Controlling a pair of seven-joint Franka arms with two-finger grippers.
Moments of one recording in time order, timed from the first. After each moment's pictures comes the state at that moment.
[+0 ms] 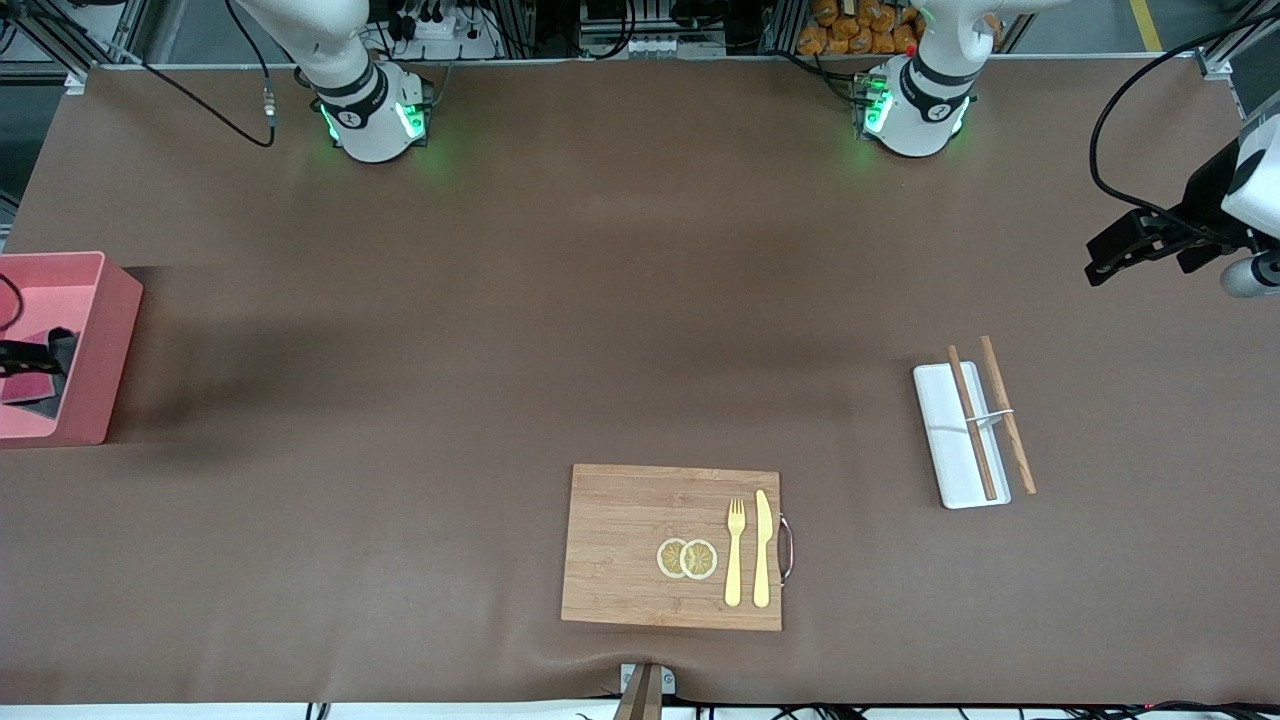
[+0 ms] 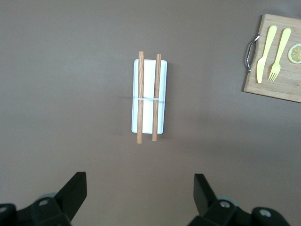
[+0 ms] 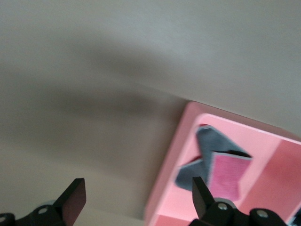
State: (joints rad) left arm 0.00 0.01 -0.09 -1.52 0.03 1.57 -0.22; right arm -0.41 0.50 0.05 -1.42 -0.19 1.74 -0.64
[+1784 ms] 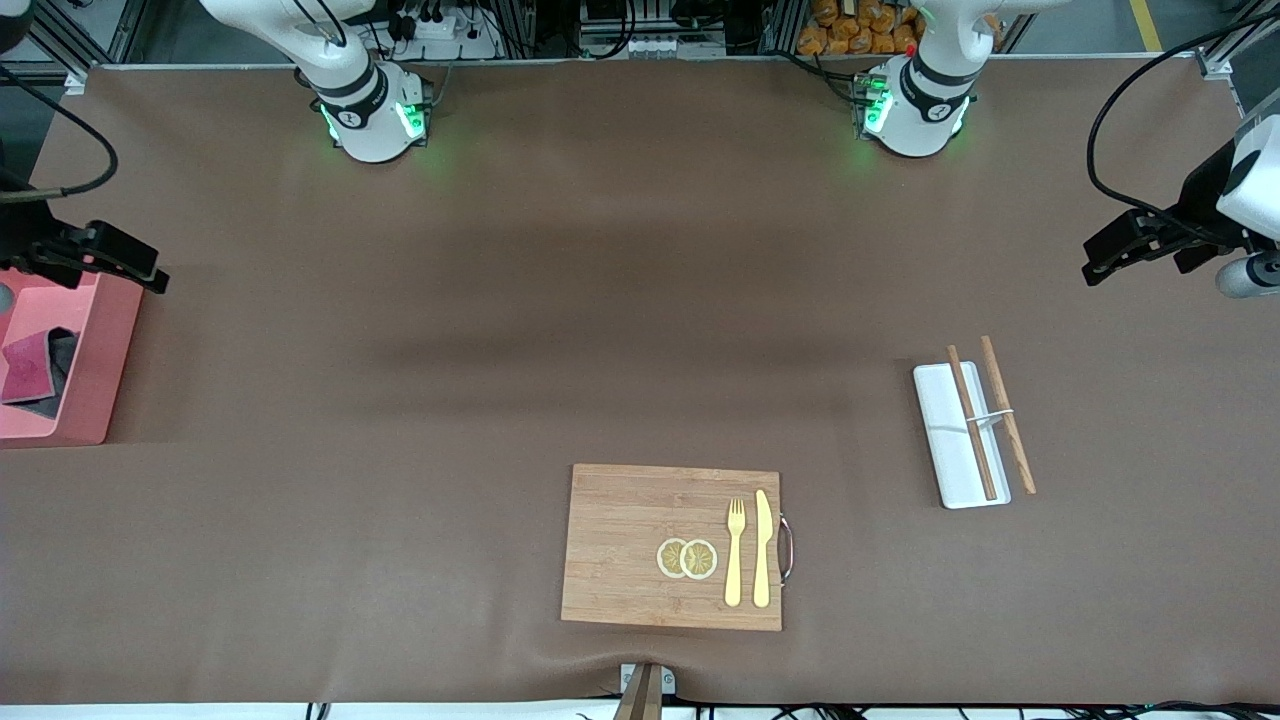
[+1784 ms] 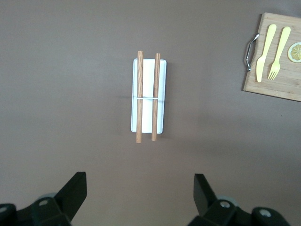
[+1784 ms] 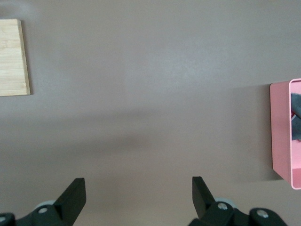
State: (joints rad) left arm 0.00 0.01 -0.09 -1.53 0.03 1.57 -0.22; right arm 0.11 0.03 -0.13 -1.49 0.04 1.53 0.06
